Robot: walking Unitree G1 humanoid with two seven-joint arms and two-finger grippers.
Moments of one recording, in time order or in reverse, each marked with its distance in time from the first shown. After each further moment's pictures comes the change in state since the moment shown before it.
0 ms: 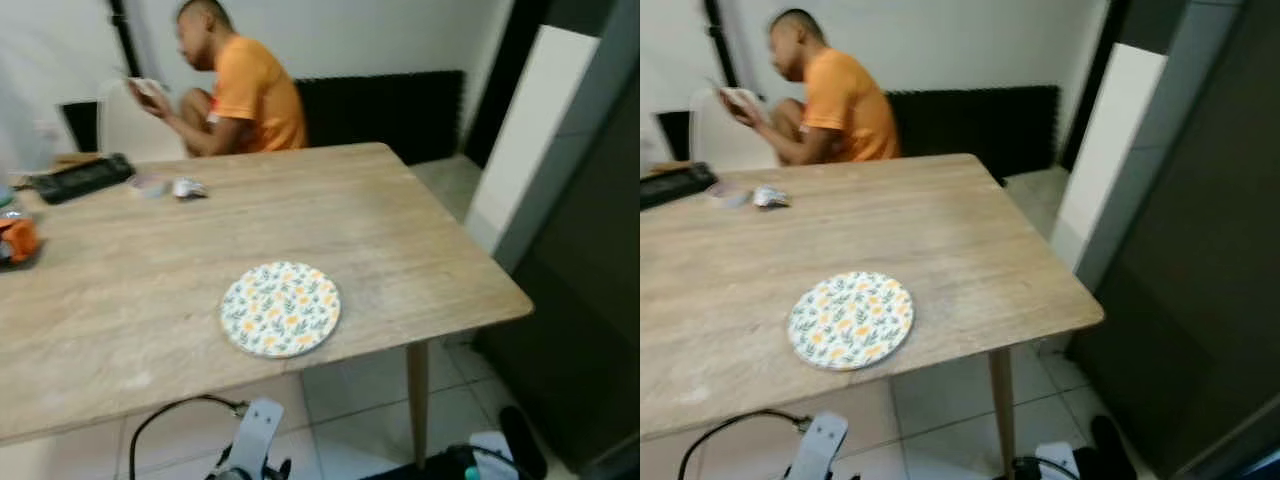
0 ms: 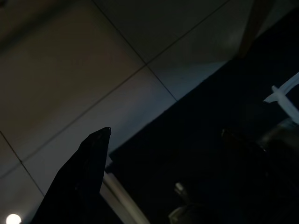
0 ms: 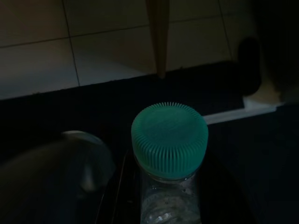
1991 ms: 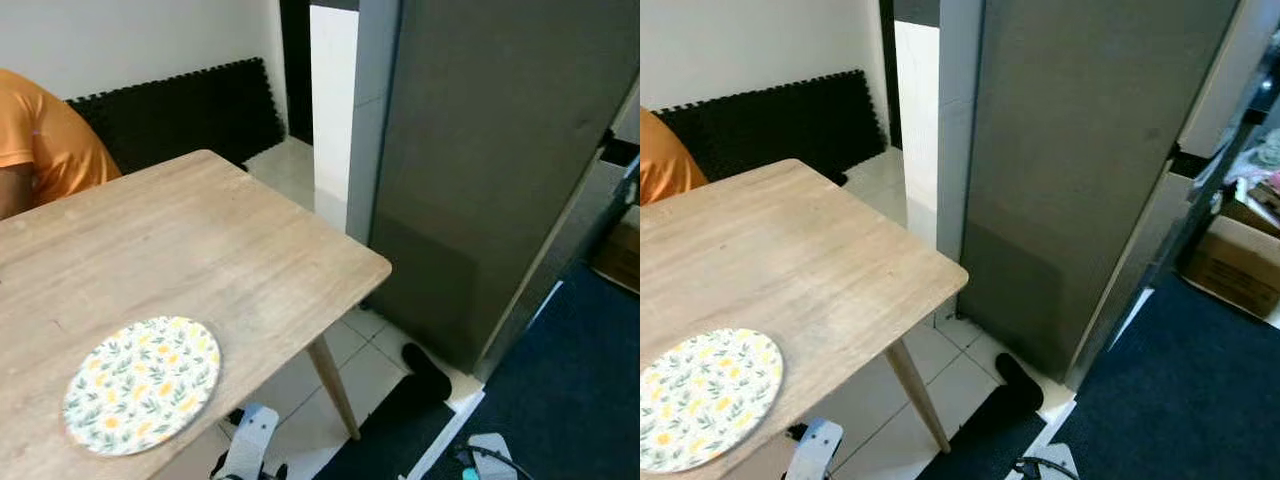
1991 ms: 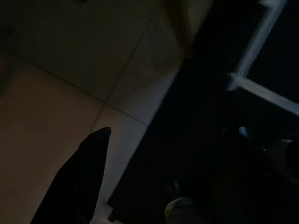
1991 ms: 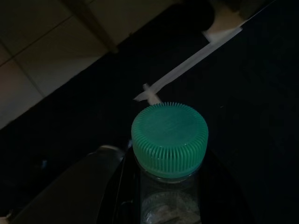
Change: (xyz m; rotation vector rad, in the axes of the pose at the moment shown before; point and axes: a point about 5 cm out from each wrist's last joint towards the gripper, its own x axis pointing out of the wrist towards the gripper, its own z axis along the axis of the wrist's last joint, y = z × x) left arm -0.002 -0.002 -0.006 -0.026 -0.003 0.004; right arm -0.001 -0.009 -0.003 -0.002 0.006 0.007
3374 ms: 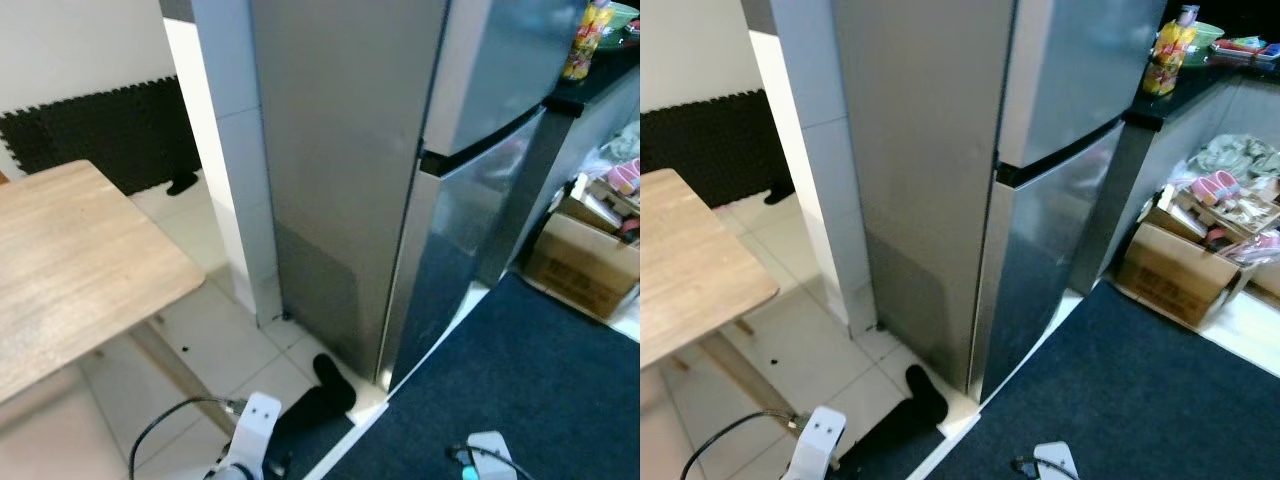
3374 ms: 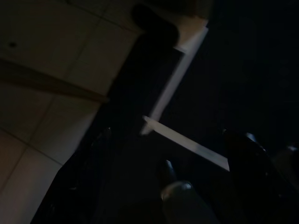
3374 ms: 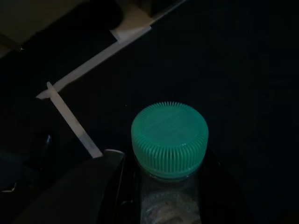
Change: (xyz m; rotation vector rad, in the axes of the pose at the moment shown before) left arm 0.003 -0.001 0.007 -0.018 -0.011 -0.005; right arm 0.000 0.001 0.004 -0.011 -0.008 -0.003
